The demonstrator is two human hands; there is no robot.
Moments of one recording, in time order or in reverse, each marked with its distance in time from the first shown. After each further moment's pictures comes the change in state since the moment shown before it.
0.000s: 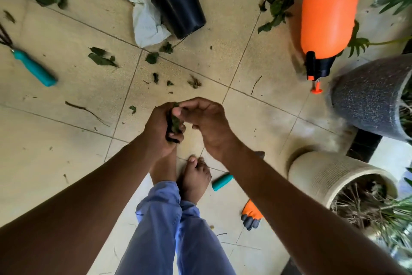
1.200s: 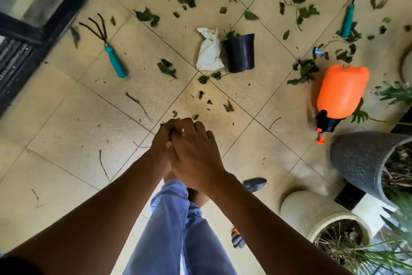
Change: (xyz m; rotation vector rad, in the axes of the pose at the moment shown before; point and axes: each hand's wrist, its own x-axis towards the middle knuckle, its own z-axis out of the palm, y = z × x) left_hand -0.104 0.019 -0.076 -0.136 0.015 0.325; right_hand -0.085 -0.018 0.140 -1.633 -0.223 -0.608
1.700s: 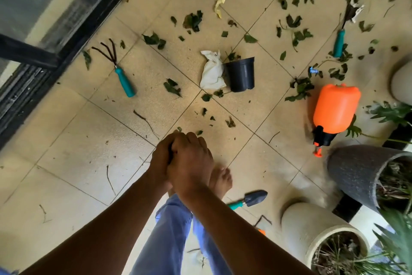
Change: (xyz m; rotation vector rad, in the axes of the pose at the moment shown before) left_hand -0.021 0.036 -0.007 -0.049 0.132 -0.103; right_hand 0.034 -0.039 0.006 0.099 0.114 0.382
